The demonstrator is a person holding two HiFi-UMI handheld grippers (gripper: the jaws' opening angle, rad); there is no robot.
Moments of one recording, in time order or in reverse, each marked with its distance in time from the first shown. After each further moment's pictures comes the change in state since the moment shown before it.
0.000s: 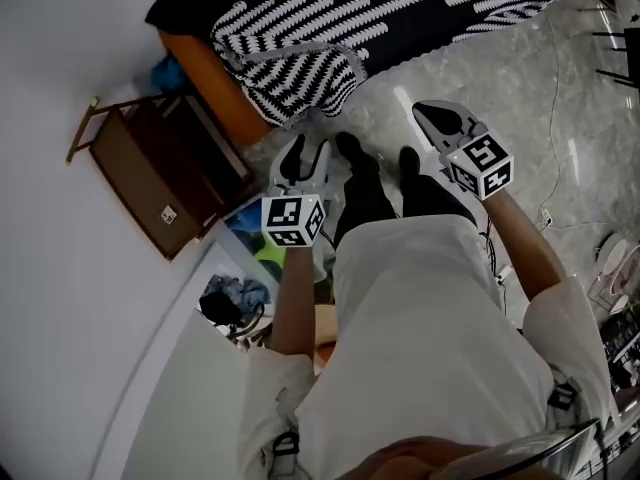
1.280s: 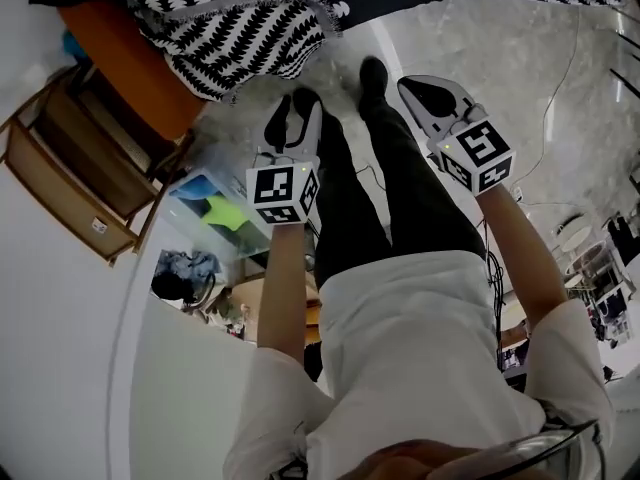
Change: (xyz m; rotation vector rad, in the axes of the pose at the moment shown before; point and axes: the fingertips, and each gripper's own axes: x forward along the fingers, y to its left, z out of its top) left arm 0.240 0.061 -0.143 -0.173 0.166 0.099; right arm 0.174 -0.148 -0.140 0.072 0.227 0.110
